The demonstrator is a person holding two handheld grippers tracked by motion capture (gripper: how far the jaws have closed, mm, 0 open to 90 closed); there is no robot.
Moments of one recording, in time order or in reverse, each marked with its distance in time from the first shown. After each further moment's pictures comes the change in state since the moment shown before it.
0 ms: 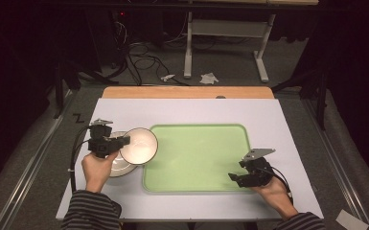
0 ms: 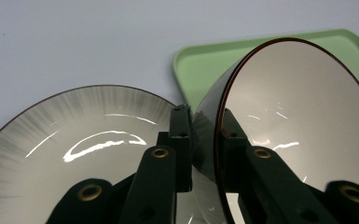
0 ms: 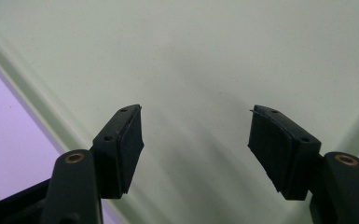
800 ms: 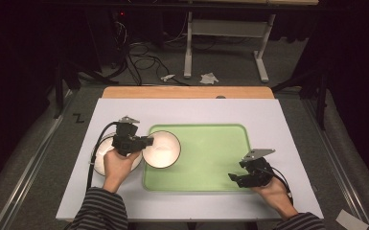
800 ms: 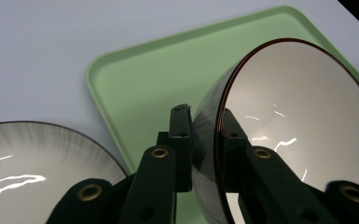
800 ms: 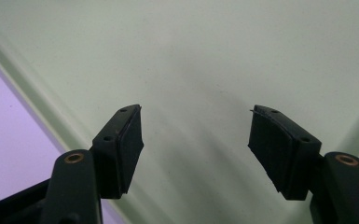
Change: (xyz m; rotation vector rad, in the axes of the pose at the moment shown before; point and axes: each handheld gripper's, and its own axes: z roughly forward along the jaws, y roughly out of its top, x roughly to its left) left arm -0.053 -0.025 0.020 0.118 -0.114 0.083; right arm 0.001 -0.001 0.000 0.000 -0.004 0.005
